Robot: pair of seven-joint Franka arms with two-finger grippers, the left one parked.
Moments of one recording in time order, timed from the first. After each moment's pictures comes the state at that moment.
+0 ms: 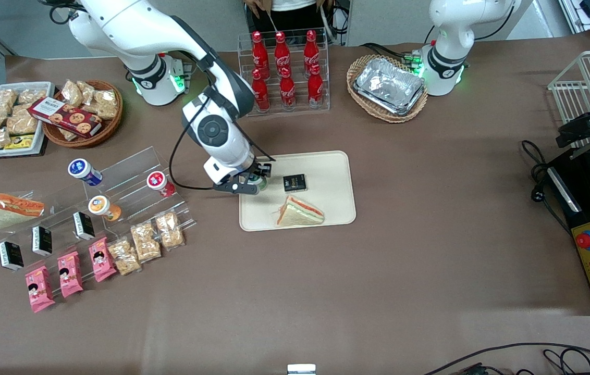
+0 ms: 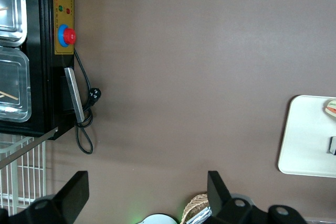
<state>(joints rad) 0.46 0.34 0.24 -2.09 0.11 2.39 0.78</state>
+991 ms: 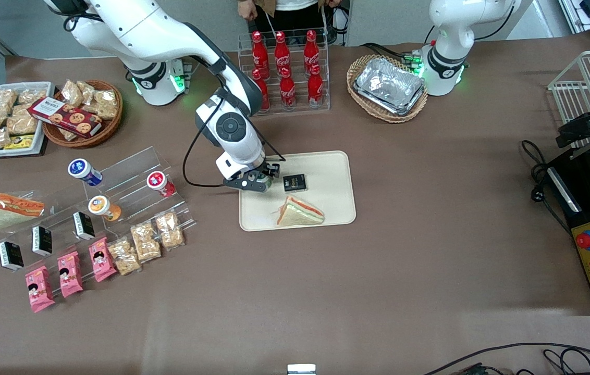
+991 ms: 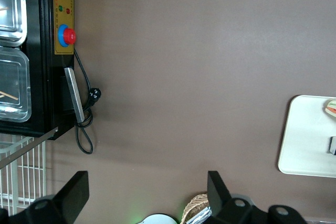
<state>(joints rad) 0.51 0.40 0.23 -2.09 0.03 2.46 0.93</state>
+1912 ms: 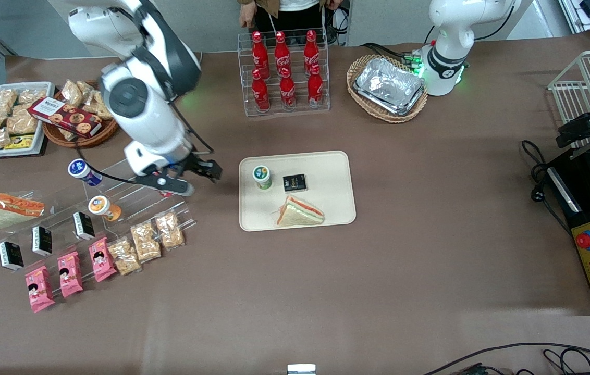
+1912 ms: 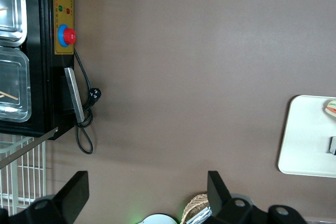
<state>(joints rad) 0.26 0.04 0.21 -1.98 0.02 2.01 0.73</state>
